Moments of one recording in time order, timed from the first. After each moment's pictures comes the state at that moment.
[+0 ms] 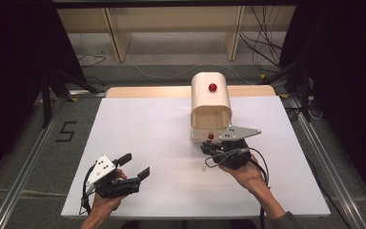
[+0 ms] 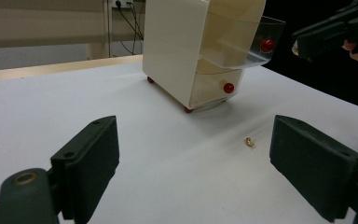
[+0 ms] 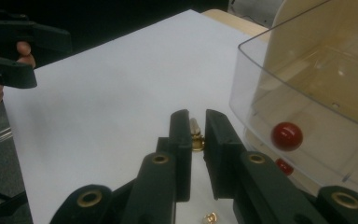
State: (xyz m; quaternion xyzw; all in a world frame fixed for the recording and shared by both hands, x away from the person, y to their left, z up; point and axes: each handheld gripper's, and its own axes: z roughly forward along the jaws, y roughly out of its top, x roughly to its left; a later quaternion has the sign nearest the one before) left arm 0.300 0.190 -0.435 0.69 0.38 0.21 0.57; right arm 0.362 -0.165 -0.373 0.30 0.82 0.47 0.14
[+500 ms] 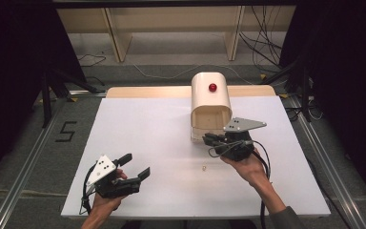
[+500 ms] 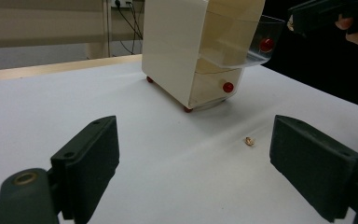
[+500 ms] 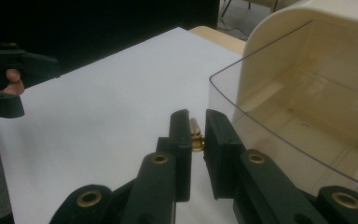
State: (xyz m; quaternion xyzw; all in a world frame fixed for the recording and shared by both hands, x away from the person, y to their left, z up) left arm 0.300 0.190 -0.435 0.69 0.38 0.21 0.57; right arm 0.373 -0.170 -0.358 0.31 0.80 0.48 0.16
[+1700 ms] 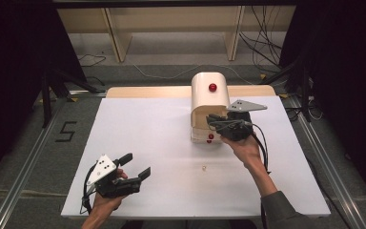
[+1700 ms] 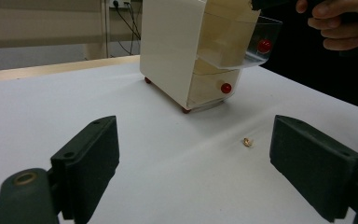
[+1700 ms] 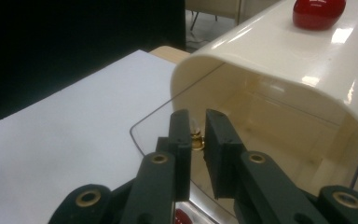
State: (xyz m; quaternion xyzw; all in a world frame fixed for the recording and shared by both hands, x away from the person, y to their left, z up) left arm 0.301 0.188 -0.434 0.69 0.38 0.21 0.58; right arm 0.420 -0.174 -0.353 0.36 0.77 0.49 0.19
